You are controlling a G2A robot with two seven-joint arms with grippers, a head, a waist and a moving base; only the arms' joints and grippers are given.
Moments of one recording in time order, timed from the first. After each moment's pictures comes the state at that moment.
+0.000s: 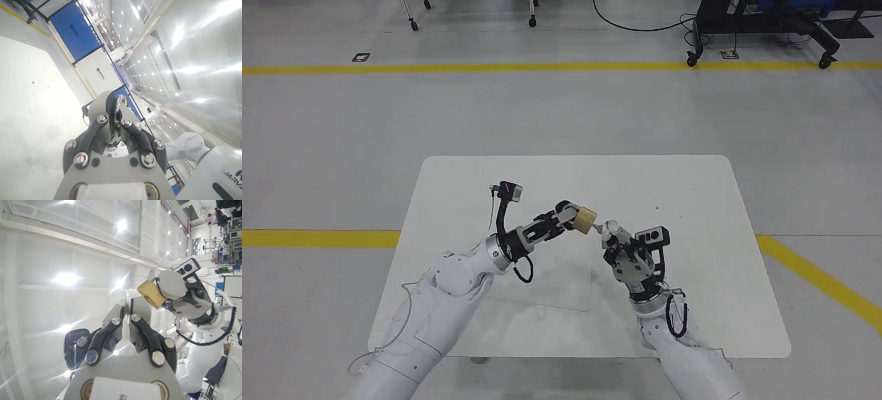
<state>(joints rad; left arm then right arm) 0.86 -1.32 -0.98 -1.18 -0.36 -0.66 -0.66 -1.24 -1.23 1.07 -1.45 1.14 -0.54 0.72</state>
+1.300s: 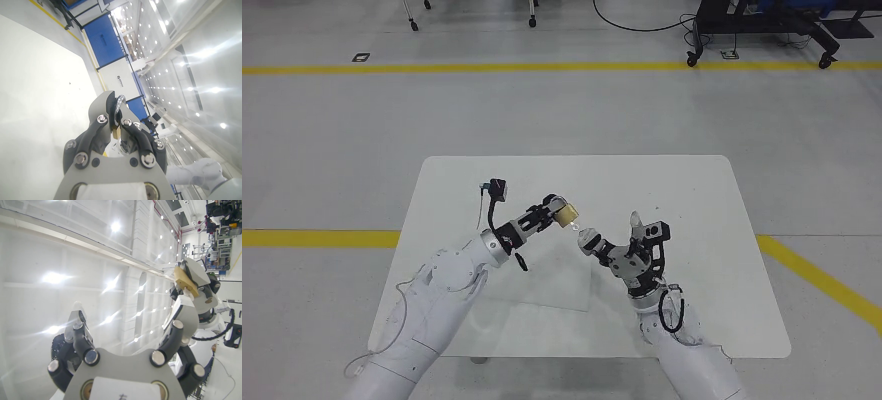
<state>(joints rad) 0.87 -1.32 -1.04 -1.20 -0.20 -0.39 -0.51 -1.25 -1.25 1.12 -1.48 0.95 -0.52 0.64</state>
